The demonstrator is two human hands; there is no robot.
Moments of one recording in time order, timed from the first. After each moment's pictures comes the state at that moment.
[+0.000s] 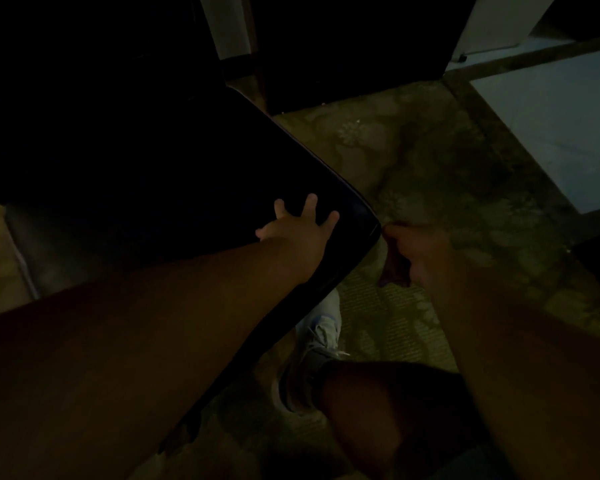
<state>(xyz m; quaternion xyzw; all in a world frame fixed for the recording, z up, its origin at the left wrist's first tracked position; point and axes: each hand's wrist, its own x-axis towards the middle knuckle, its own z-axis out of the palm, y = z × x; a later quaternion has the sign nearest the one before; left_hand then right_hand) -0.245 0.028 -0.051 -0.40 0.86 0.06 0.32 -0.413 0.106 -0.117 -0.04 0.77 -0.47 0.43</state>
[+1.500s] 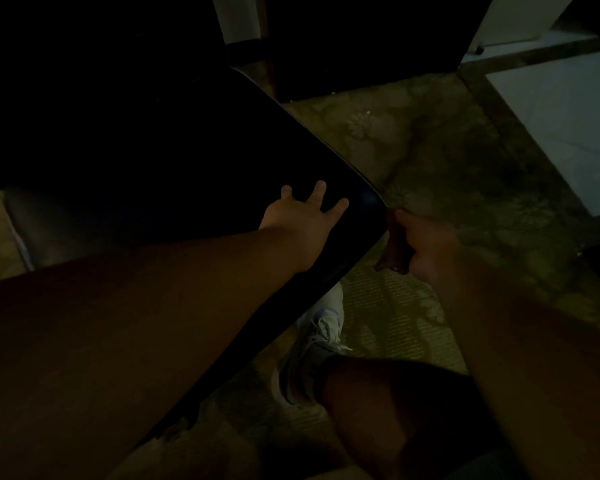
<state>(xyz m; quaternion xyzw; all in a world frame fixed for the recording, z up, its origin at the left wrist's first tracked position) -0.235 0.021 -0.058 -0.38 0.88 0.01 0.28 -0.415 0.095 -0.130 0.02 0.70 -0.53 0.48</state>
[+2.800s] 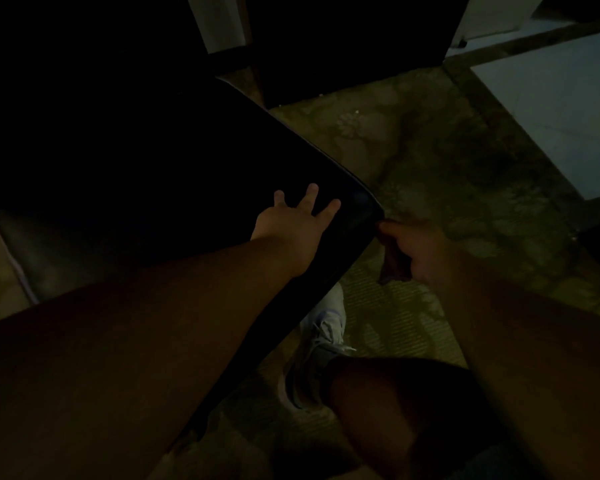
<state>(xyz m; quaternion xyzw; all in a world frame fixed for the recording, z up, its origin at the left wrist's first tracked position) -0.233 0.021 -0.059 -0.38 0.88 0.00 0.28 -0.411 0.104 -0.130 -0.05 0.73 -0.47 0.49</state>
